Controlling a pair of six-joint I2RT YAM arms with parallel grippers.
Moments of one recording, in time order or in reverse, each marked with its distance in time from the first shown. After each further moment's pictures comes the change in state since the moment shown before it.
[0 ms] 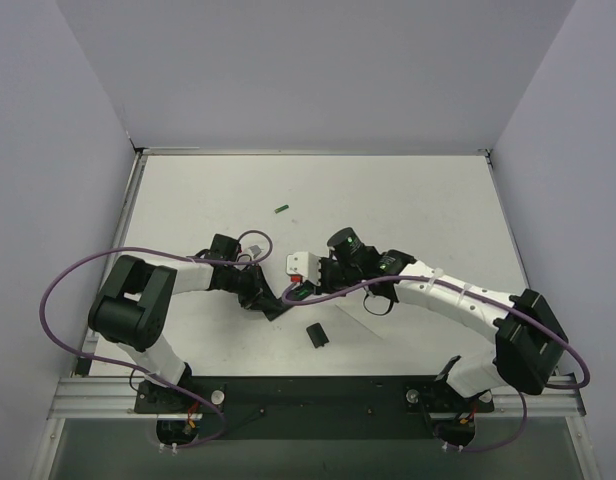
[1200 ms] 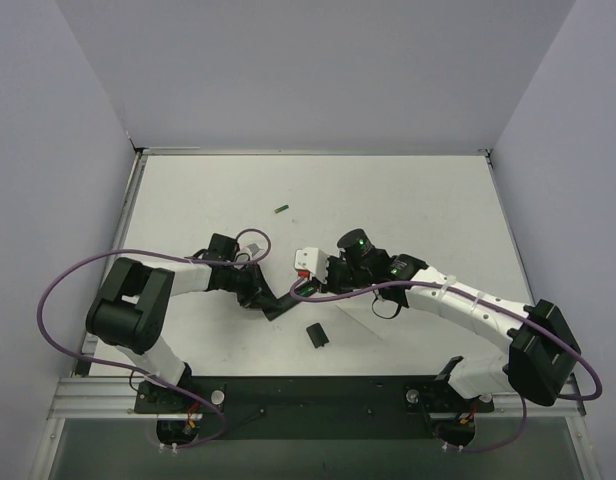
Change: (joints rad) left arm 0.011 -0.030 -0.005 0.015 0.002 0.000; right arm -0.019 -0.084 -0.054 0.038 0.002 0.085
